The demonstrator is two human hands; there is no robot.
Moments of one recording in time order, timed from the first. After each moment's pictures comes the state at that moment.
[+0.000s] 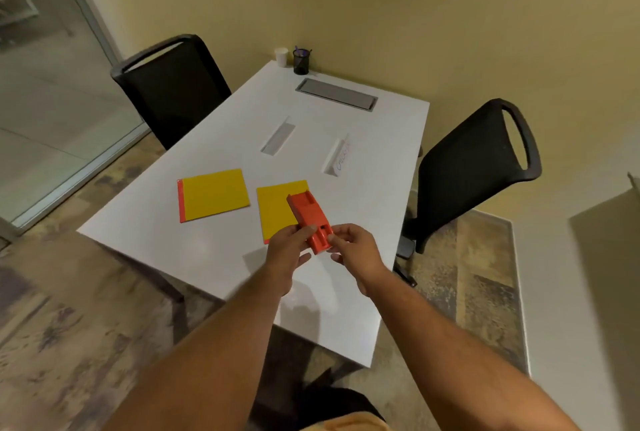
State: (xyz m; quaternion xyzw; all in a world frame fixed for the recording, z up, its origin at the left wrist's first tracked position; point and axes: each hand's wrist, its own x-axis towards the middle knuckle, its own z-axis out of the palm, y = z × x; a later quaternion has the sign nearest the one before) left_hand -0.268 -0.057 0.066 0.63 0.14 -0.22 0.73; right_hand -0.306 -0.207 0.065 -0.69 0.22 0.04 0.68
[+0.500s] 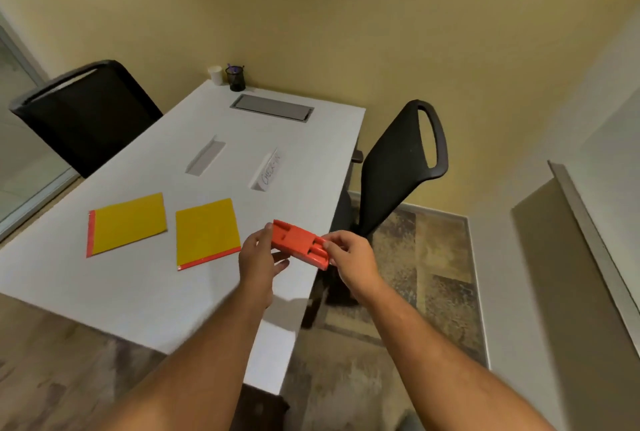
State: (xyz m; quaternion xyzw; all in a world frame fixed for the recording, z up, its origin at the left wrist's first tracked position) left_hand -0.292 -0.248 0.053 0.62 0.21 -0.12 0.74; right_hand -0.354 -0.414 0.058 -0.78 0.22 -0.05 0.59
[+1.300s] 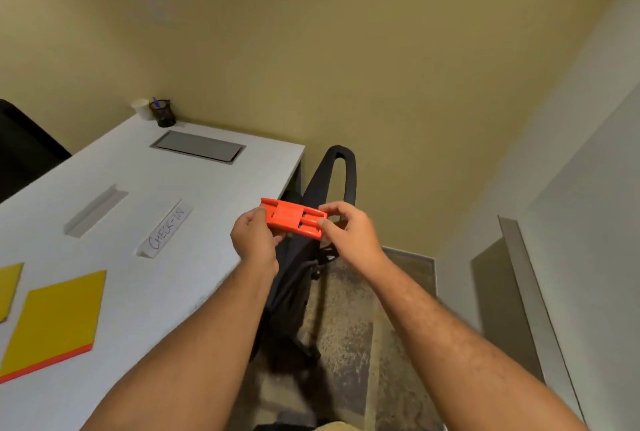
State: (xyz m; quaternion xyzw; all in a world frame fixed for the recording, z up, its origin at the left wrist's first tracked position) left_hand -0.140 -0.633 0.088 0.60 0.24 -0.01 0.76; right_hand -0.218 -0.788 0.118 -0.83 0.13 -0.11 0.53
